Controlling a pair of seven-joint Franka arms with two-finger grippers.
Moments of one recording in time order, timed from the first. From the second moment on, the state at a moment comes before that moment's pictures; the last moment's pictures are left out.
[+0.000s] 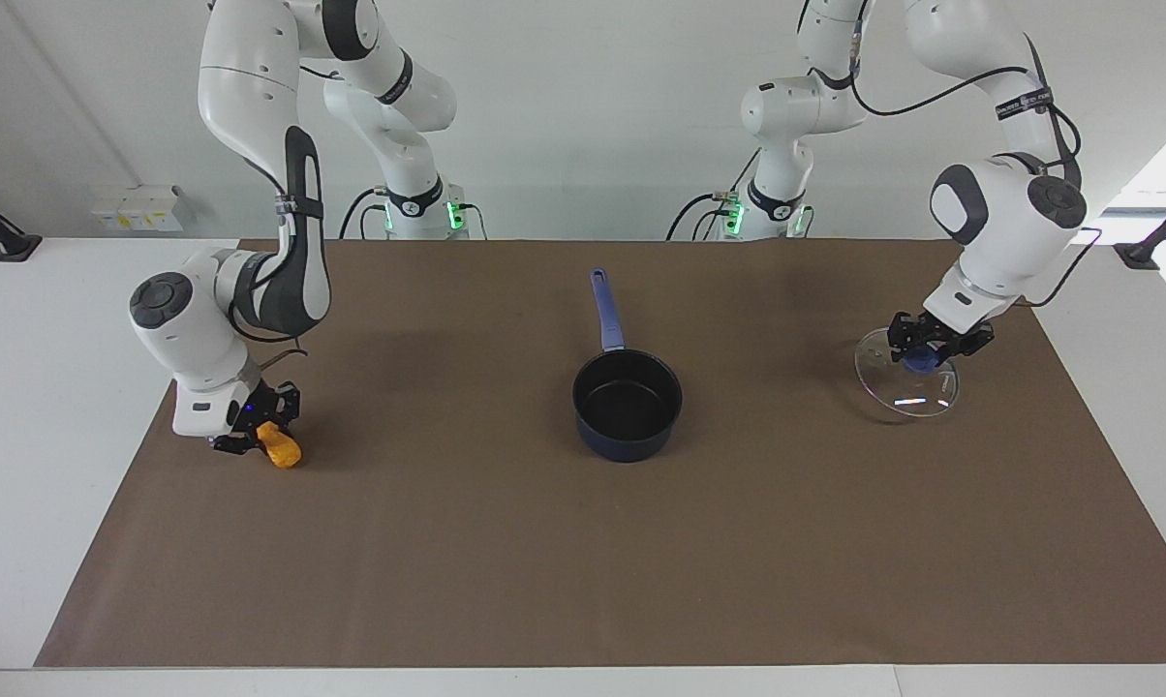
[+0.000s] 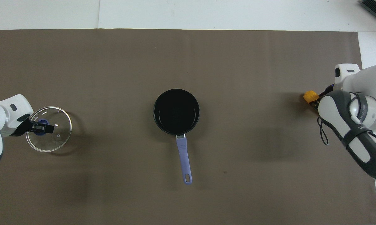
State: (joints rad) left arm 0.10 0.01 0.04 -2.25 -0.01 2.26 0.35; right arm -0.14 0.40 -0.06 -1.87 0.00 2.30 -0.94
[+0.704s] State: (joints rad) left arm 0.10 0.01 0.03 -2.28 -0.01 2.37 0.34; right arm -0.03 0.27 -0.02 -1.70 0.00 2.07 -0.36
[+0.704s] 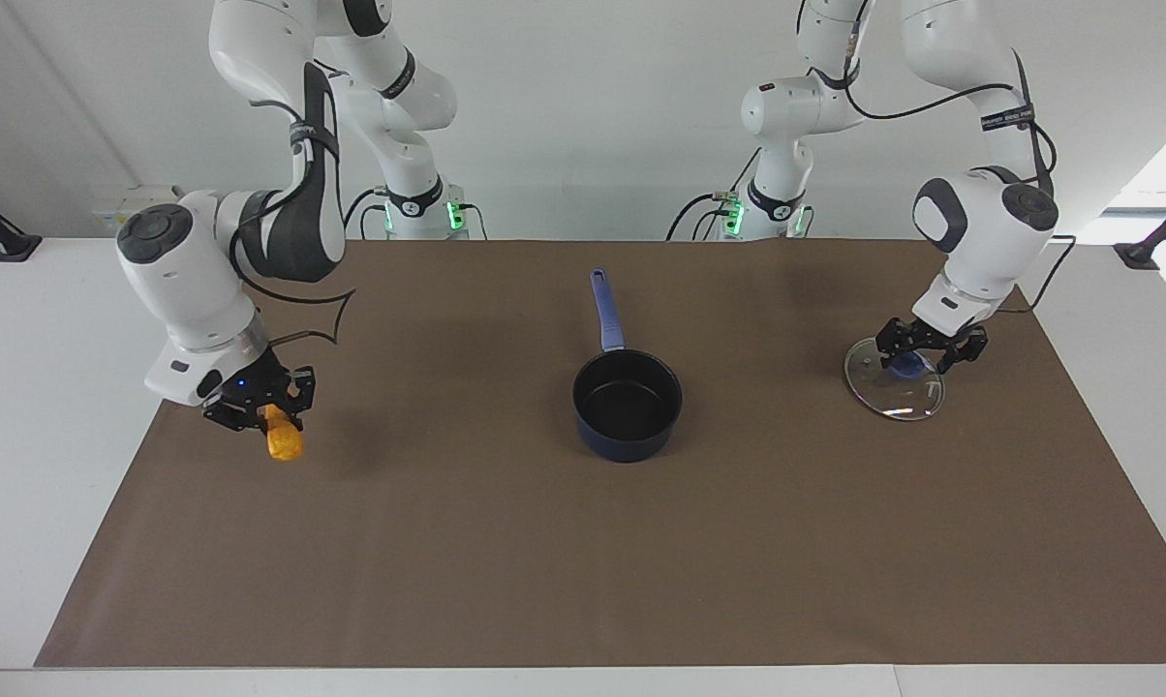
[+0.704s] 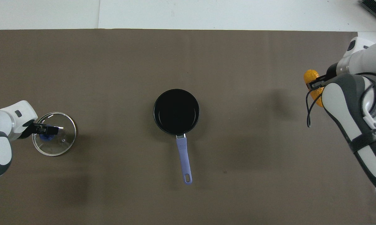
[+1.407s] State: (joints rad) left arm 0.01 0.01 0.01 -1.90 -0.01 2.01 0.11; right arm 0.31 0.25 0.03 -1.62 0.03 1.96 0.37
